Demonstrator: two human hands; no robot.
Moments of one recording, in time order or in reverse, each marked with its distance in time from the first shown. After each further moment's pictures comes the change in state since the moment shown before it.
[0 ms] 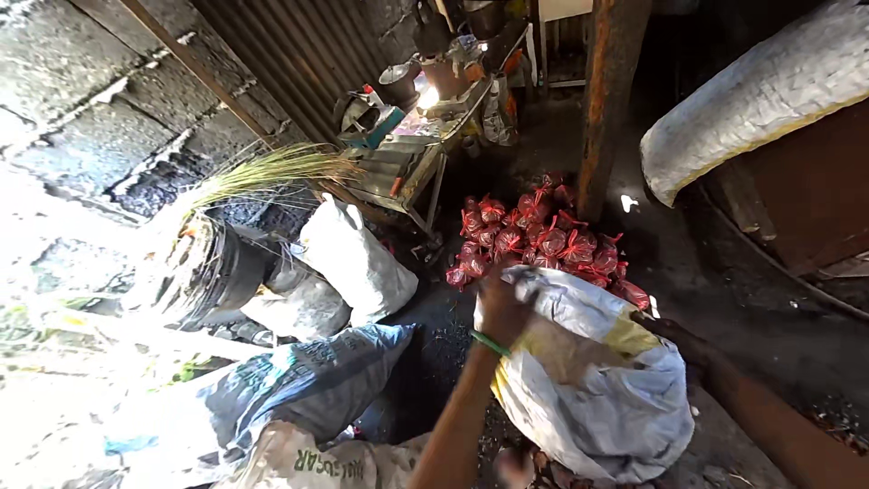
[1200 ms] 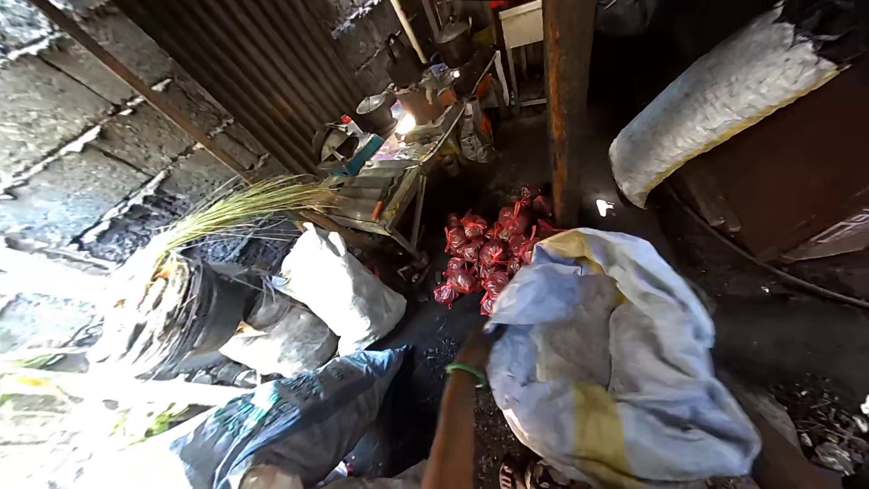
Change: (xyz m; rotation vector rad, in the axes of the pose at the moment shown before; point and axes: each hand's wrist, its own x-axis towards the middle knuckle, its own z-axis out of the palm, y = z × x) left_hand -0.027 -0.020 0.022 -0.590 -0.235 -0.583; right_hand -0.091 0.046 -0.015 0.047 0.349 -0.372
